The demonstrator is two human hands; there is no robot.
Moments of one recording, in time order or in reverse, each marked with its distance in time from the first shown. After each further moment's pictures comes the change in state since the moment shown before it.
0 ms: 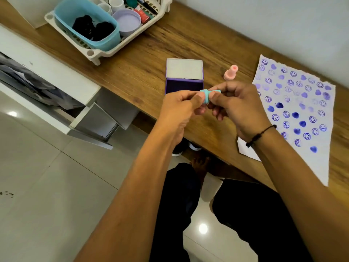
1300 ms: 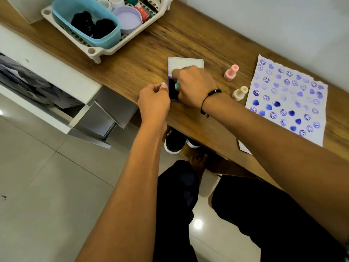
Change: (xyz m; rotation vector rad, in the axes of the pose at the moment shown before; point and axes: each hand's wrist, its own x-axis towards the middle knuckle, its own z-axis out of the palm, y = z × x) left_hand 0.027 -0.001 -0.034 0.116 0.420 -0.053; right_hand 0.061 -0.017 0.069 -1.233 -0.188 -0.437
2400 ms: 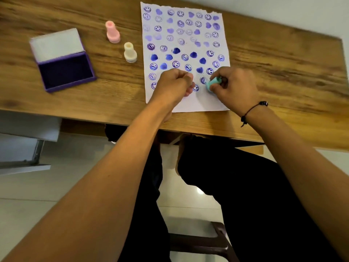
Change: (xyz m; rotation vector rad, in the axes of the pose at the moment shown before) left_hand -0.114 -0.054 0.174 0.284 -0.810 0.141; right_hand -0.250 0.164 0.013 0.286 0.268 0.696
